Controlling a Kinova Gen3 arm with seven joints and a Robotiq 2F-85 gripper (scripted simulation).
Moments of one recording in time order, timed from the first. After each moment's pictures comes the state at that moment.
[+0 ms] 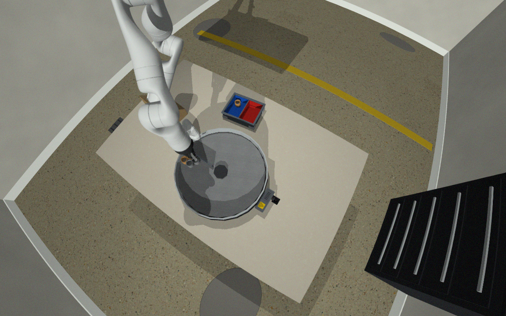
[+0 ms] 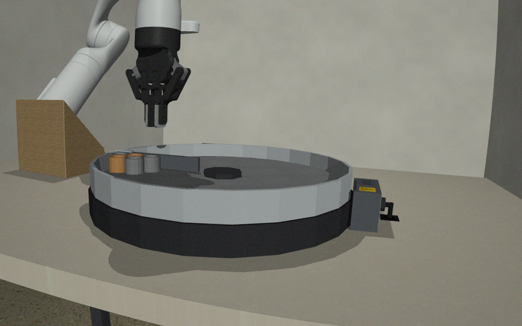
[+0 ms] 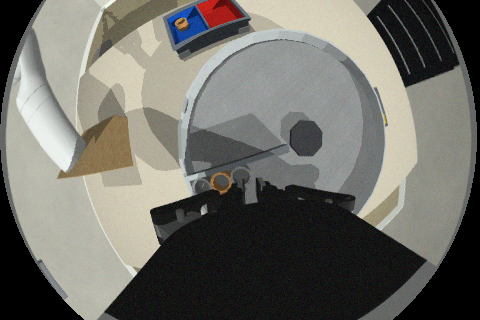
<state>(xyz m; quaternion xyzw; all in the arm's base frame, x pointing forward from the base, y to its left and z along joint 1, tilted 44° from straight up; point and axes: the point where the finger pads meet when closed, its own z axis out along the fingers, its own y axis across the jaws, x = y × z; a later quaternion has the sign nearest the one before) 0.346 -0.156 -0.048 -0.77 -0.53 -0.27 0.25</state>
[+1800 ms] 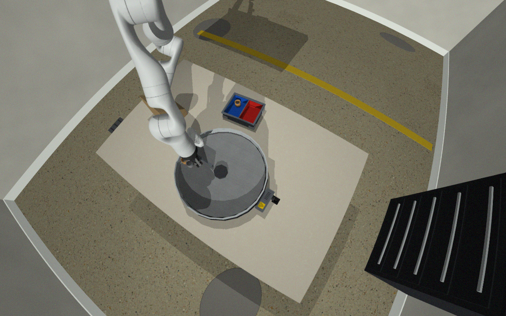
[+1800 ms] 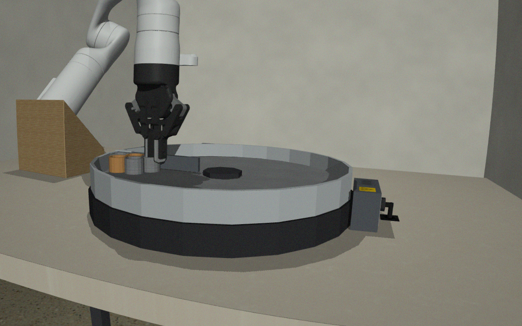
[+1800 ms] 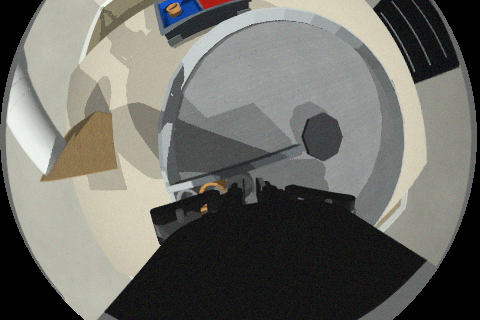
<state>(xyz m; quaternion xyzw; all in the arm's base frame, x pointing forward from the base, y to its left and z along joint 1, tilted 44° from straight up) 0.355 -0.118 -0.090 -0.77 -0.52 -0.27 0.25</state>
